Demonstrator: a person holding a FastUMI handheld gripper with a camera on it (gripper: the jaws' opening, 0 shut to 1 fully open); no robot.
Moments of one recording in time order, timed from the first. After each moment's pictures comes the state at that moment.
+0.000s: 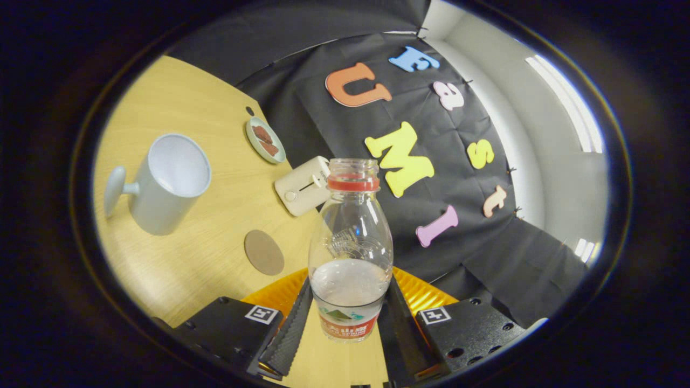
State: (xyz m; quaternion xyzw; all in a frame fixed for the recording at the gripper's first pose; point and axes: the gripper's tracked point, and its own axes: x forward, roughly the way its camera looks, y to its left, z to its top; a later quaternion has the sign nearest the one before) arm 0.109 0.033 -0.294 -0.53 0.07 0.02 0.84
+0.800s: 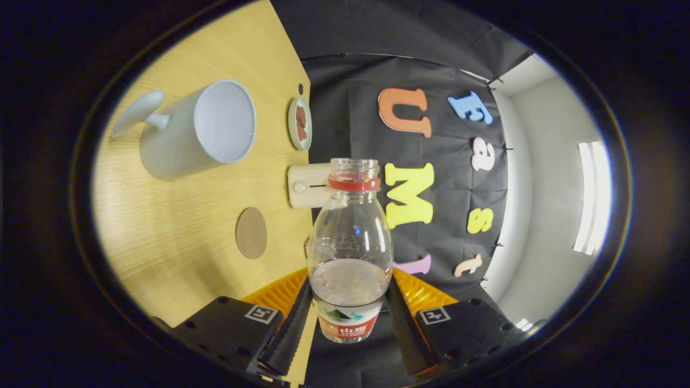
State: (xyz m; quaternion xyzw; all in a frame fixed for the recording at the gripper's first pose) arm 0.100 0.052 -0.294 -0.71 0.04 0.02 0.71
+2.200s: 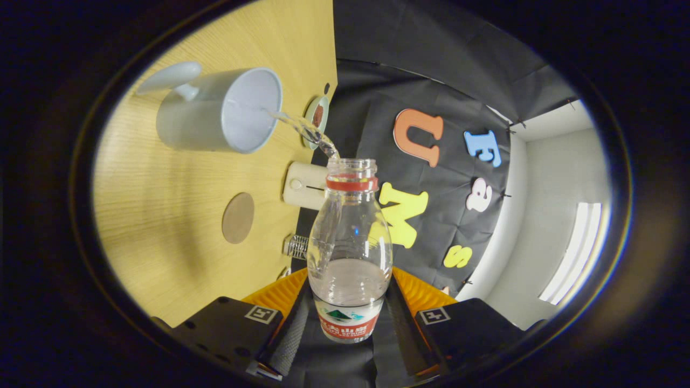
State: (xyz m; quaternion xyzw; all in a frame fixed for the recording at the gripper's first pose) arm 0.098 0.067 -0.278 -0.78 0.00 0.02 0.62
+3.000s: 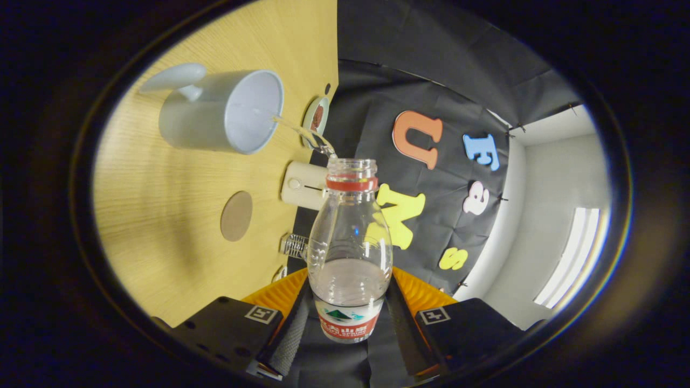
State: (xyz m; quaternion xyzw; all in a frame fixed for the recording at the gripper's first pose) arm 0.093 0.071 -0.275 -0.79 -0.01 0.02 0.61
